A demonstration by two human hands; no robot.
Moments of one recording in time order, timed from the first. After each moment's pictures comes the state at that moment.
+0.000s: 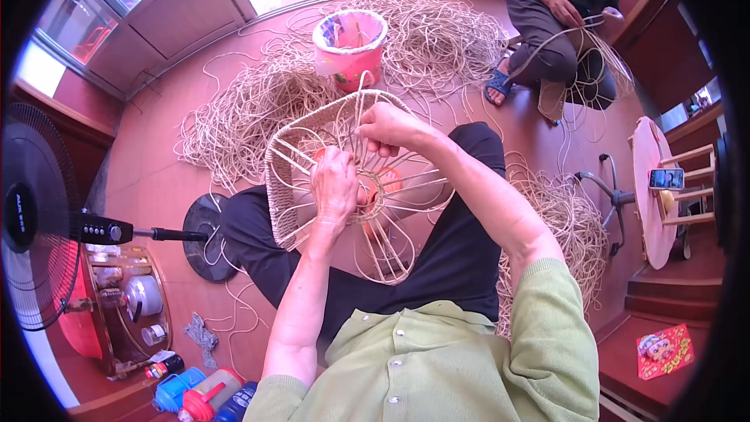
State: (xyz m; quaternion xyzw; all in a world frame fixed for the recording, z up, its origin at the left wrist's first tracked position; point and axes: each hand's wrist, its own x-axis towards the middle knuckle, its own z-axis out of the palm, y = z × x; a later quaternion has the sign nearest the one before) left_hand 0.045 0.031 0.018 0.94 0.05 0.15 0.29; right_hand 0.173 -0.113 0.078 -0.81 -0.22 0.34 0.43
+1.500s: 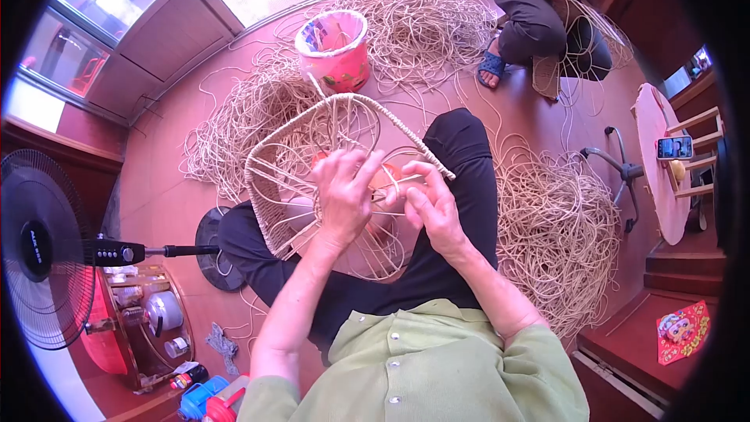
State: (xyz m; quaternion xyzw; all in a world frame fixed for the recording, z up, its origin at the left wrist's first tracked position) left_hand 0.024 -0.012 0.058 0.94 -0.16 0.28 0.14; right_hand 0.010 -0.203 0.050 -0.50 -0.10 0.14 0.85
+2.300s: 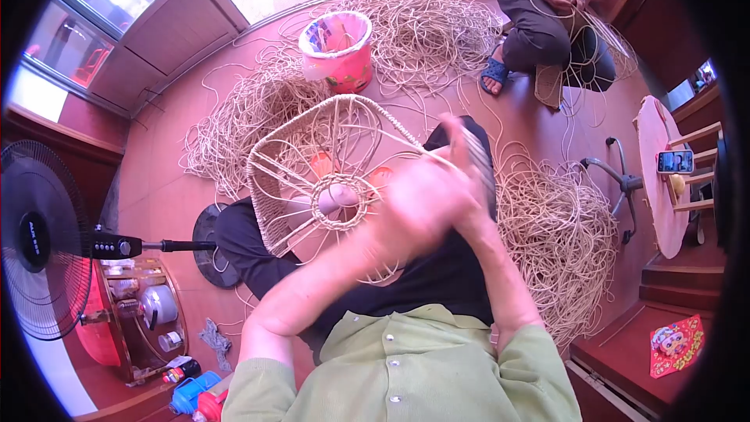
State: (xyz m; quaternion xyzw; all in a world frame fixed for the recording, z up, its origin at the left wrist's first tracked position) left_hand 0.025 -0.098 0.121 0.84 -0.38 0.33 0.19; right_hand 0.051 -0.238 0.068 -0.73 -0.15 -0.06 0.66
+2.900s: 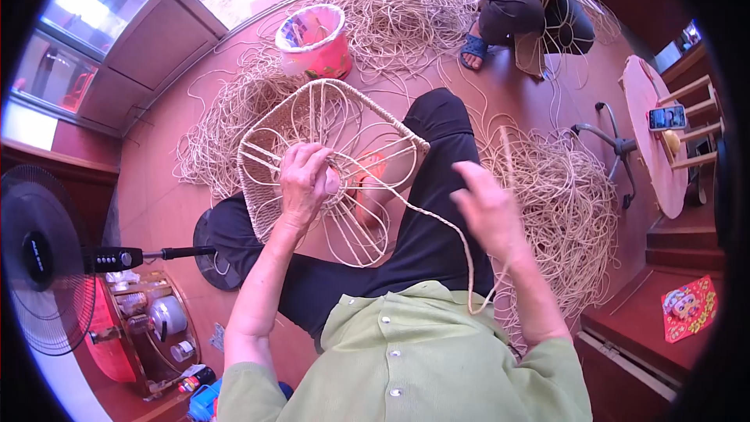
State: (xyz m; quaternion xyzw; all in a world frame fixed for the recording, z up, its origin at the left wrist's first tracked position) left_hand 0.030 0.031 0.037 0.93 -0.19 0.23 0.21; right_hand -0.033 -0.316 0.078 -0.92 -0.16 -0.10 0.34
